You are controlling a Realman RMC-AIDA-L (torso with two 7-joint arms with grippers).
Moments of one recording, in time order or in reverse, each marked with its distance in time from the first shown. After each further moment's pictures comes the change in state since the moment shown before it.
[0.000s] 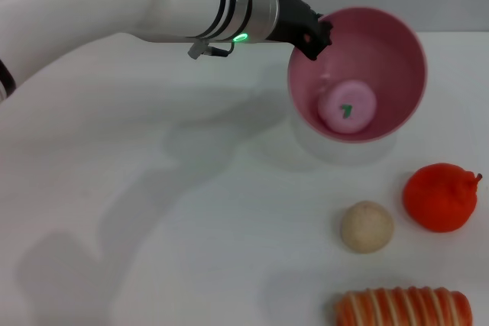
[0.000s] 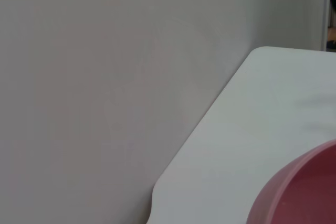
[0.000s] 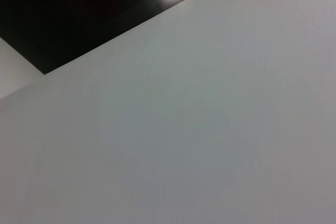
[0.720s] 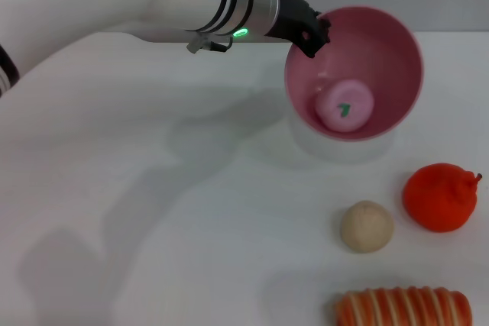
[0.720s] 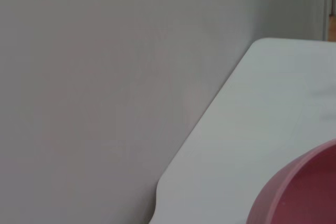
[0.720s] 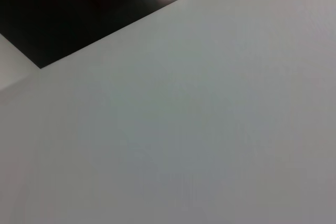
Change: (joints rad) left arm -0.019 -0.001 -0.013 -0.002 0.032 0.022 -0.006; right arm -0.044 0.004 0.003 -0.029 0.001 -0.005 0.010
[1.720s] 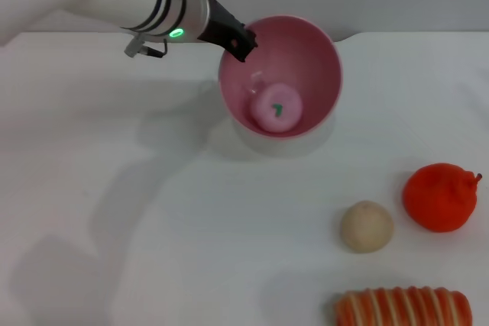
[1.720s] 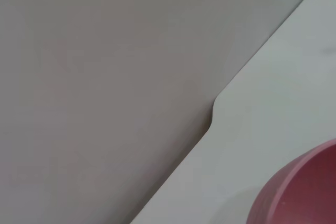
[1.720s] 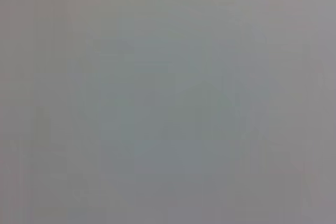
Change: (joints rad) left arm 0.015 0.006 -0.190 -0.079 0.127 0.115 0.008; right arm -0.080 0.012 -0.168 -0.338 -0.135 0.381 0.284
